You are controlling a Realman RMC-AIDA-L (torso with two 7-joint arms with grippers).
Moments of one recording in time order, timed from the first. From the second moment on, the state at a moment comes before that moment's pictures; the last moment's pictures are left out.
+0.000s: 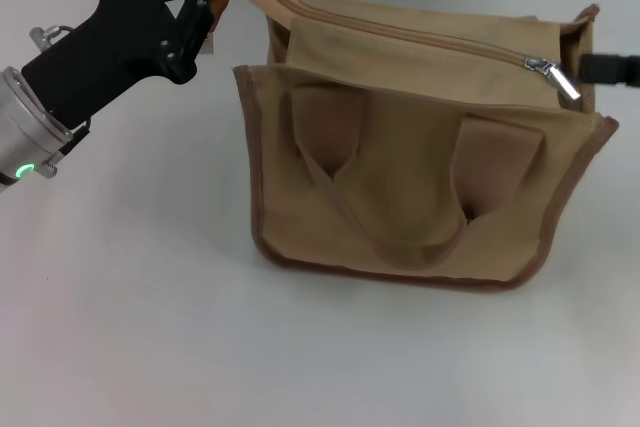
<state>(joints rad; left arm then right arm) -0.53 -2.08 0.63 0.34 1.43 1.65 -0.76 0.52 1.91 -0.60 -0.81 -1.84 -1.92 2.08</state>
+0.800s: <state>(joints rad) -0.52 -2.07 0.63 0.33 1.43 1.63 -0.82 0.28 2.01 -0.60 -0.76 -1.88 -2.18 1.11</state>
